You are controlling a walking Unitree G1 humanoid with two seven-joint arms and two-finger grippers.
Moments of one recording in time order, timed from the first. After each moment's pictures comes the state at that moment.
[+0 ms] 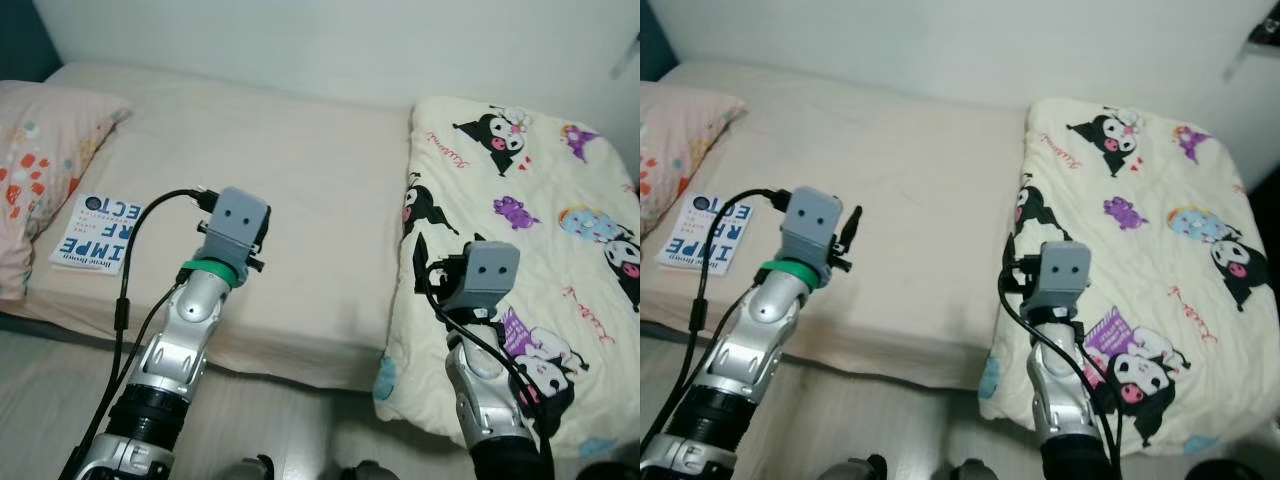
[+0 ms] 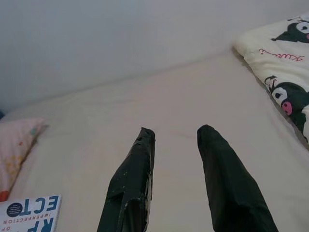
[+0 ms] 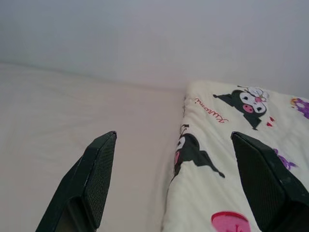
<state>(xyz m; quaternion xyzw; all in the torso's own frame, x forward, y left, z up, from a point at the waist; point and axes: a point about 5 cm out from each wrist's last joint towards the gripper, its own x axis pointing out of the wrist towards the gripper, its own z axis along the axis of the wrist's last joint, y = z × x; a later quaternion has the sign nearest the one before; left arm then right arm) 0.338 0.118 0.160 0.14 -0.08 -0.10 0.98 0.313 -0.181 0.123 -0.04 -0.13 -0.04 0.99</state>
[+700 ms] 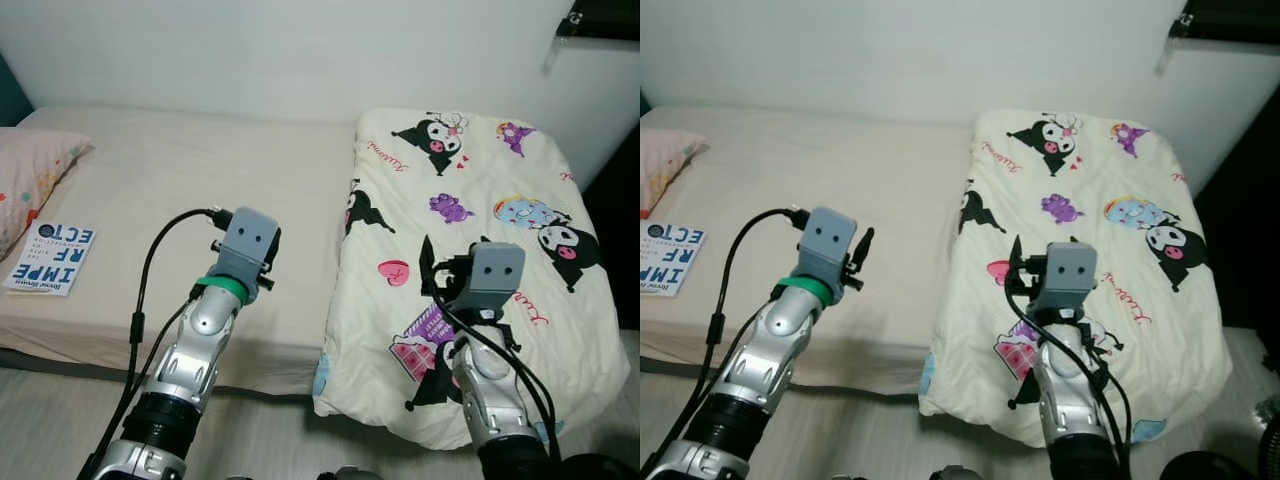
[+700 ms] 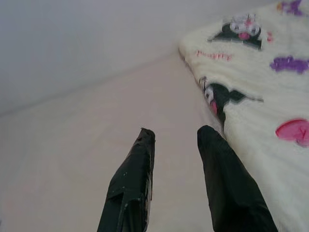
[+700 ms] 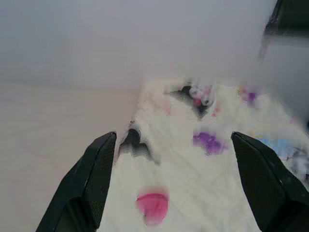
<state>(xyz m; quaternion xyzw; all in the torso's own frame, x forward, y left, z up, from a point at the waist) 0.334 0.120 0.109 0.14 0.00 -0.12 0.98 0.311 -0.181 0.095 -0.04 -0.07 -0.05 1.00</state>
